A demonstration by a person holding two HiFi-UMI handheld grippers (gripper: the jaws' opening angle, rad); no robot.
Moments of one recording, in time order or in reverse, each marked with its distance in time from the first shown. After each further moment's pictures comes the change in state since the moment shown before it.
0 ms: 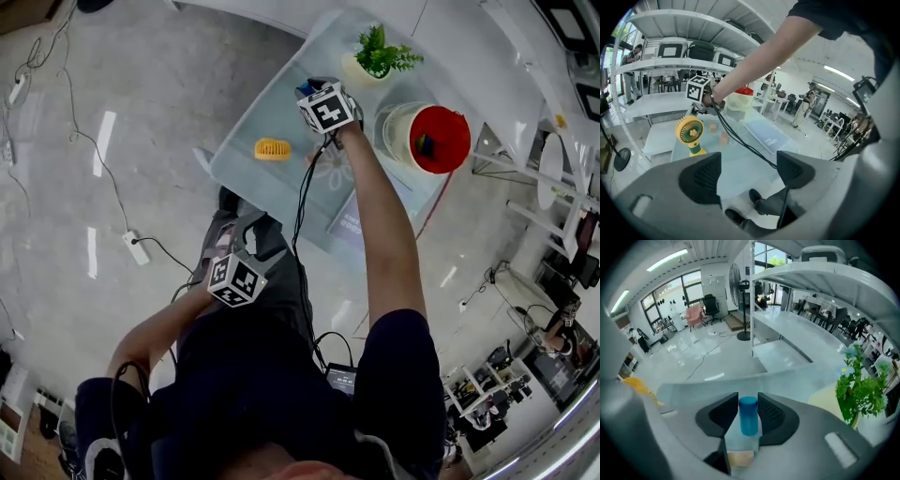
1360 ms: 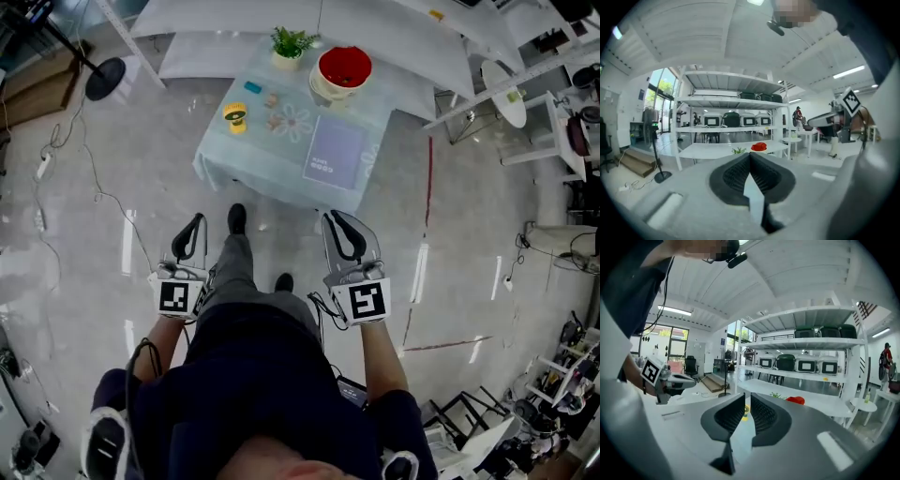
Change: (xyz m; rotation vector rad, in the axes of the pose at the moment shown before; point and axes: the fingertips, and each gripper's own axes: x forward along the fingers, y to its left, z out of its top) left arm -0.270 -0.136 0.056 0.018 -0.548 0.507; right arm -0.557 0.329 -0.182 0.248 -0.812 -0.430
